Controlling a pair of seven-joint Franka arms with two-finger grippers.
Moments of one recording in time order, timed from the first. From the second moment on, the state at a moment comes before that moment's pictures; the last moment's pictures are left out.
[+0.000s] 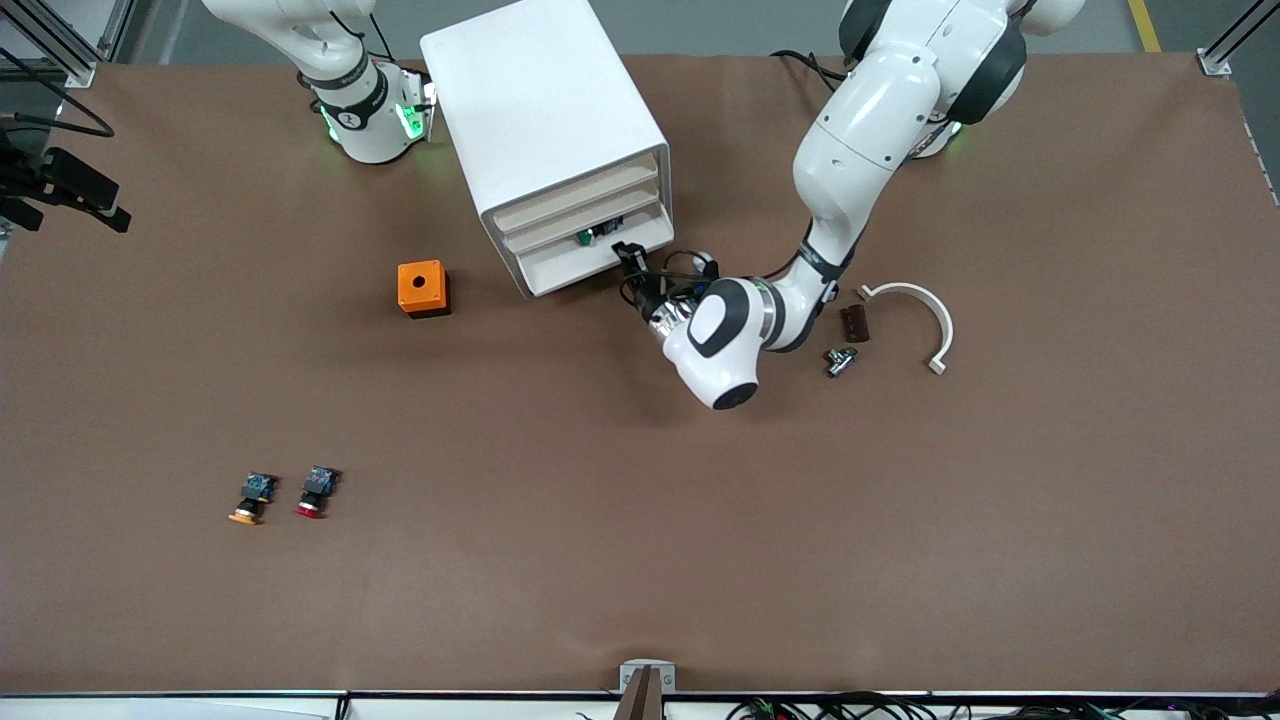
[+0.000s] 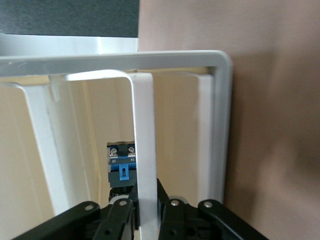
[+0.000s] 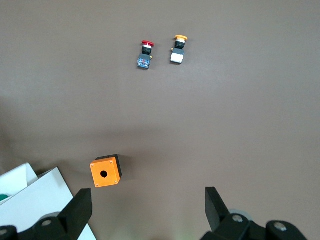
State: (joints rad) left arm -0.60 0.97 -0.07 -1.39 -1.03 1.58 -2.24; right arm 0.04 -0.14 -0.12 -1.68 0.00 1.54 -0.04
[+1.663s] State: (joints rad) left arm -0.46 0.87 0.10 -1.26 -0.93 1.67 -2.06; right arm 0.56 0.16 -0.10 -1.75 0.08 1.80 1.09
